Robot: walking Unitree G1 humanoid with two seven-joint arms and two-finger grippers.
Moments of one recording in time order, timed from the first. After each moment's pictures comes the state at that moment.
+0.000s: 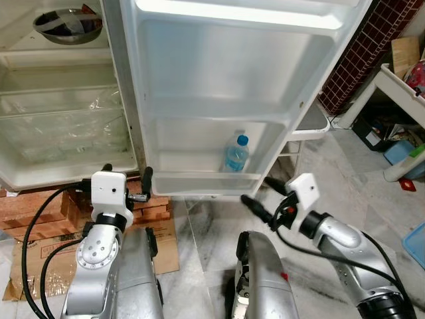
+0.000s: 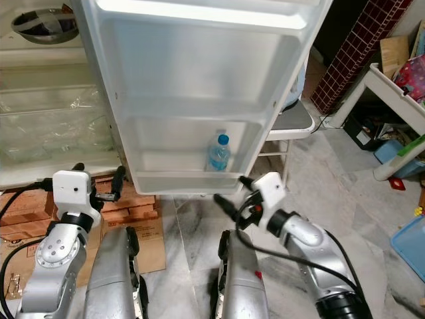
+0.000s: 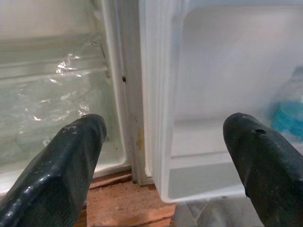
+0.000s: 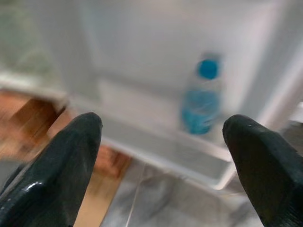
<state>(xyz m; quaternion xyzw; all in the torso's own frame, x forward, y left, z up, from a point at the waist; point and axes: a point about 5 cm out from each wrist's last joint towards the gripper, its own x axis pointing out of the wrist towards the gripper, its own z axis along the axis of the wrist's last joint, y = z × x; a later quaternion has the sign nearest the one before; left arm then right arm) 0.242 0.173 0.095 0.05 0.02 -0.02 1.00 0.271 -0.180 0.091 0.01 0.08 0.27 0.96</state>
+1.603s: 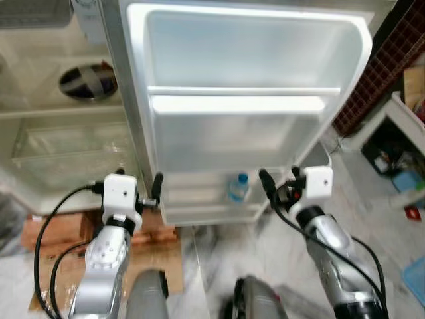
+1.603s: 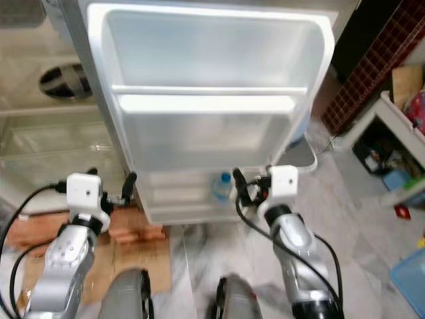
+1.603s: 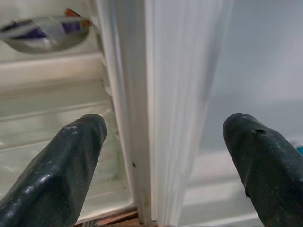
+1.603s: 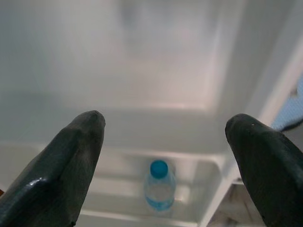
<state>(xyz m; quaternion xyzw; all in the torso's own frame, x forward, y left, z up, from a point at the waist) 0.243 0.160 0.089 0.05 0.03 -0.04 1.00 0.265 -0.169 0.087 0.05 0.06 0.10 0.99</state>
